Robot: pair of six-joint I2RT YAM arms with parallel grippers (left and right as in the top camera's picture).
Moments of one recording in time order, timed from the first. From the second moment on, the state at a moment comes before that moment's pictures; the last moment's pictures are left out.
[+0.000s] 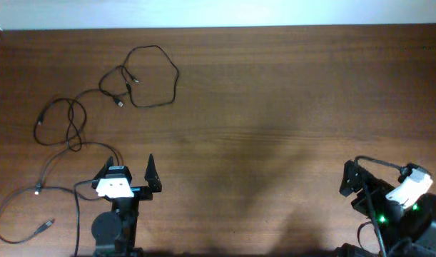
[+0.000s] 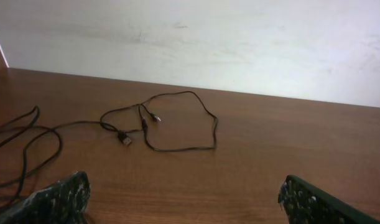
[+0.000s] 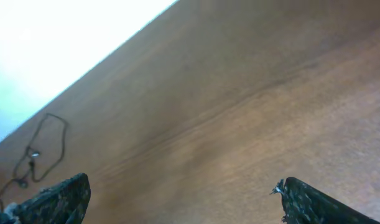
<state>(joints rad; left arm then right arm) 0.04 0.01 0.01 -0.08 0.02 -0.09 -0.40 0.38 0.72 -0.93 -0.36 0.39</state>
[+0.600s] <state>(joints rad) 0.04 0.01 0.01 -0.08 0.02 -0.09 -0.07 0.01 0.12 -0.25 -0.22 0.53</state>
